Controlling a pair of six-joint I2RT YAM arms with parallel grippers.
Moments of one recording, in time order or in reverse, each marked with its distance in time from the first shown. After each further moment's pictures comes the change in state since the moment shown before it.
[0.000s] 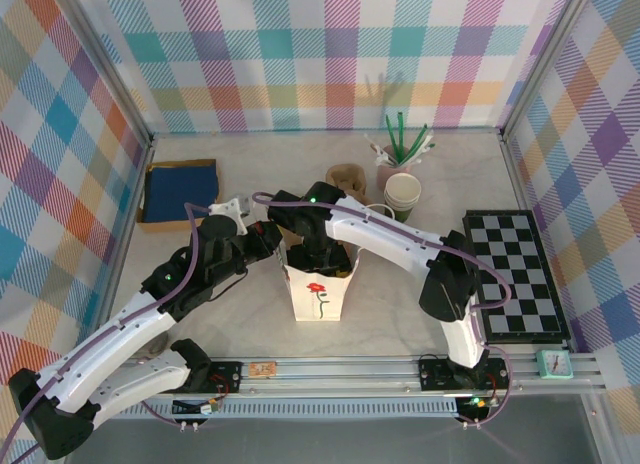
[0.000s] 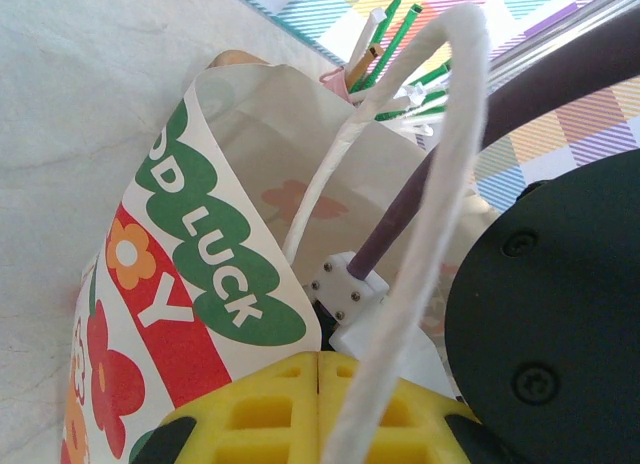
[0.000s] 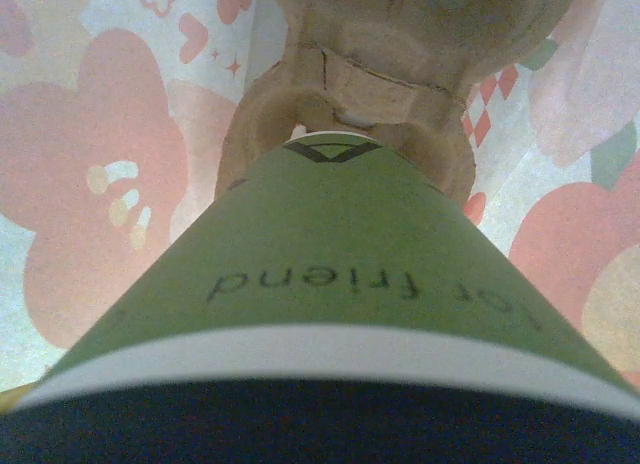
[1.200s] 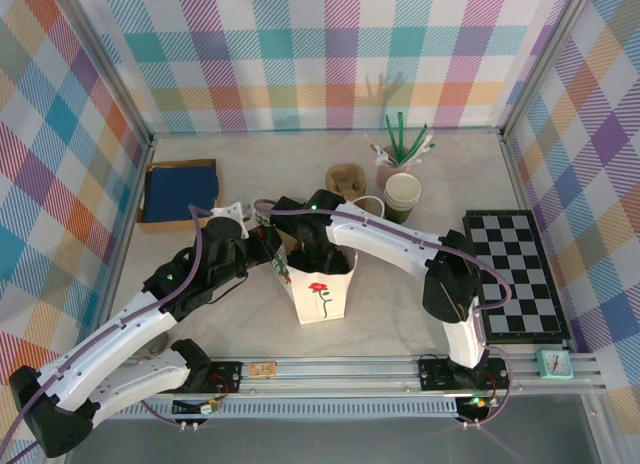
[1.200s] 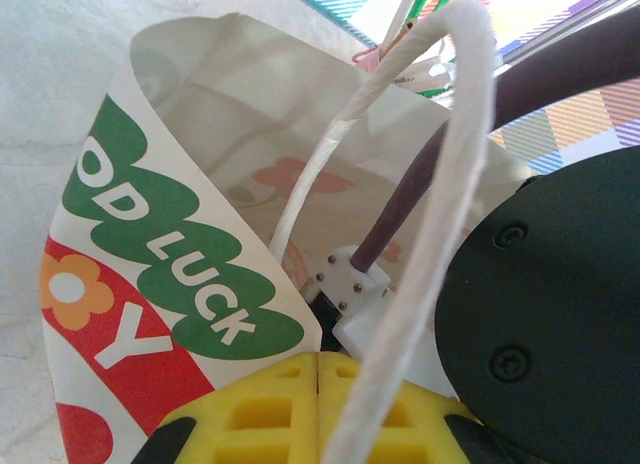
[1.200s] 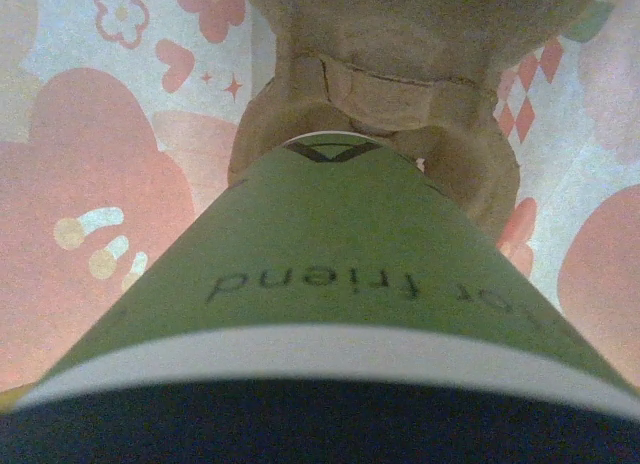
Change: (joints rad) left arm -0.014 0.006 0.000 -0.058 -0.025 0.003; right arm -0.002 -0.022 -0.117 0.111 -0.037 0.004
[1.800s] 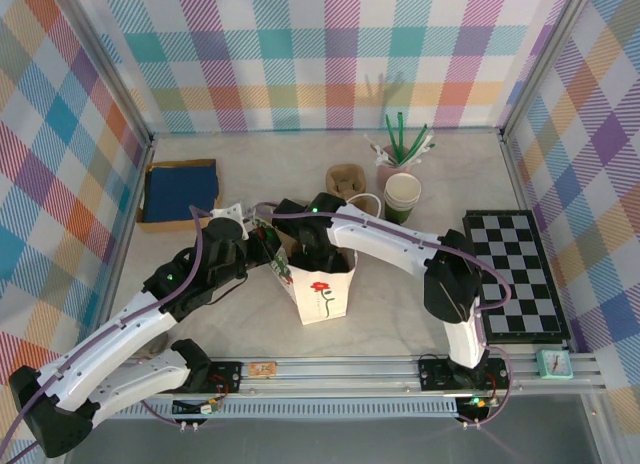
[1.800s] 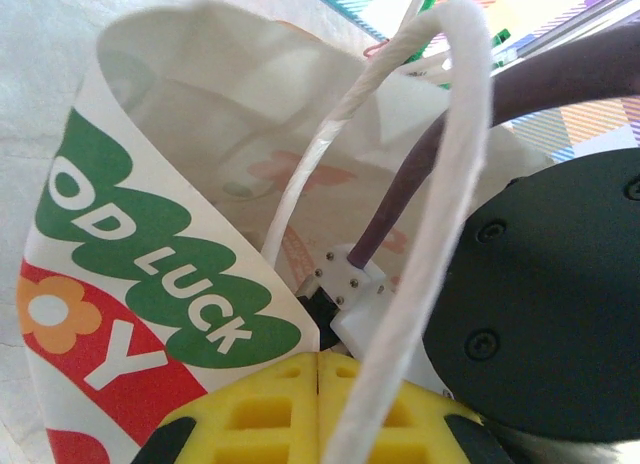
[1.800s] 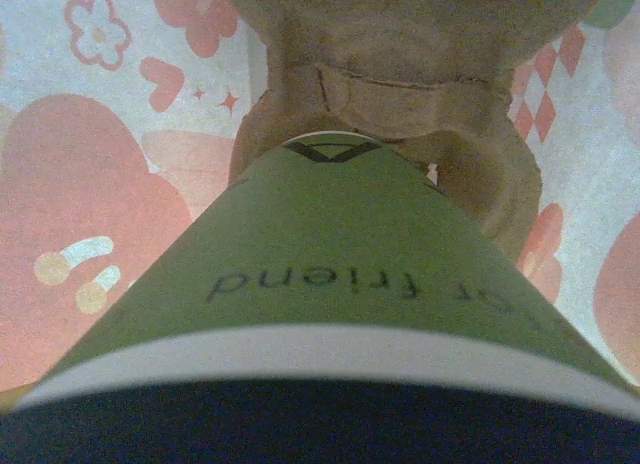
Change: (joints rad) left arm -0.001 0.000 0.000 -0.023 -0.007 0.000; right arm -0.007 -0.009 -0.057 0.053 -0.015 0.000
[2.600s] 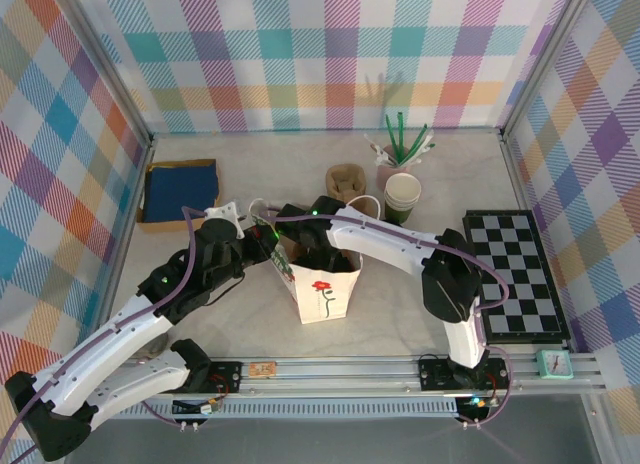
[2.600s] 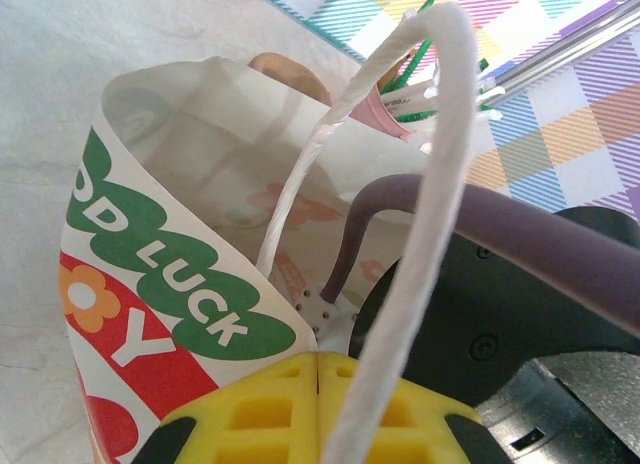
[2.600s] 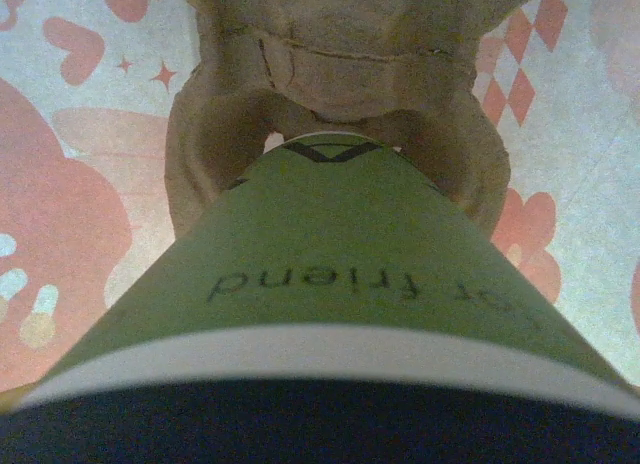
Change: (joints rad) left arm 0.000 -0.029 0.004 0.008 -0.027 0.004; right arm -0.005 0.000 -0.041 -0.019 0.011 0.018
